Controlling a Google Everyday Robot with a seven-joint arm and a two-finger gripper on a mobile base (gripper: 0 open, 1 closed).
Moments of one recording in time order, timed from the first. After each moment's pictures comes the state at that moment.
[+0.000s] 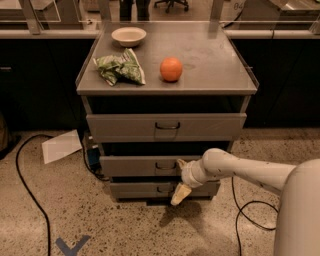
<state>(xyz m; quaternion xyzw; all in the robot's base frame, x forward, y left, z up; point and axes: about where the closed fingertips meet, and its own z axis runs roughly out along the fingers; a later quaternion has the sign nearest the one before) 0.614 -0.074 0.427 -0.62 0.72 0.14 0.28</state>
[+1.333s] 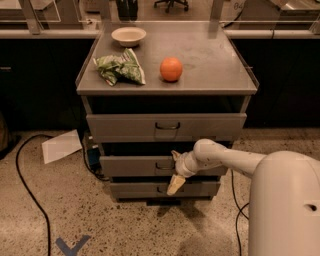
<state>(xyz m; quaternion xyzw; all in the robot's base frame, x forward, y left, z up) 0.665 -0.061 0.409 -0.65 0.69 0.12 0.28</state>
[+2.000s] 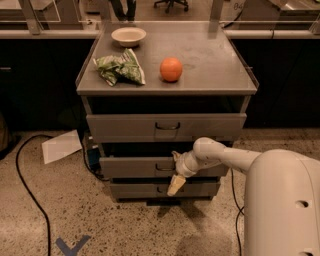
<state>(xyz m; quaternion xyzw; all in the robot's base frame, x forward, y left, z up) 0.663 -0.061 0.402 -0.64 0.71 0.14 0.26</state>
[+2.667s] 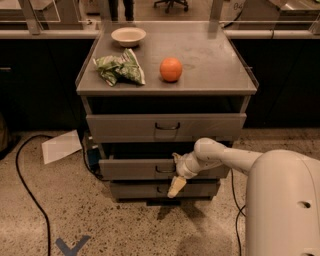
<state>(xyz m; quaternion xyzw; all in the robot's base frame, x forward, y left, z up) 0.652 -0.060 0.402 -0.64 0.71 0.16 0.25</state>
